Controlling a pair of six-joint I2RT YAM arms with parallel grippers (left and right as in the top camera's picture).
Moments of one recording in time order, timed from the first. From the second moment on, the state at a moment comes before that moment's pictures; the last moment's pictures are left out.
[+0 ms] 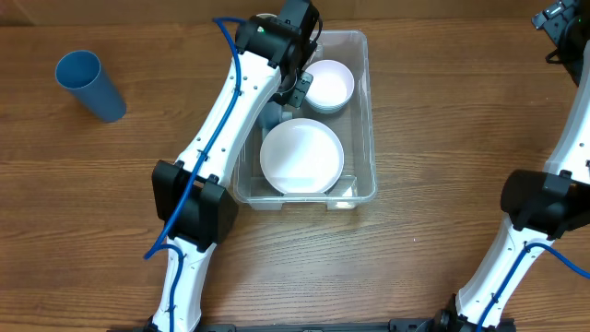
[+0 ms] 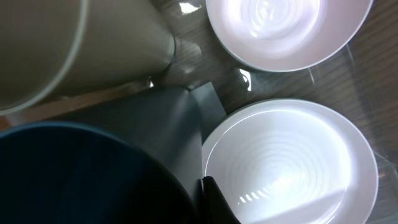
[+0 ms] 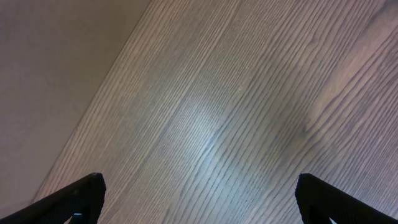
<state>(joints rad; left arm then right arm) -0.45 2.31 2.39 -1.38 -0.10 0.00 -0.33 2.29 2.74 -1.48 0.19 0.69</state>
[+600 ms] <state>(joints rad) -0.45 2.32 2.82 -1.56 -0.20 0.02 -0.33 2.29 2.74 -1.48 0.19 0.69</state>
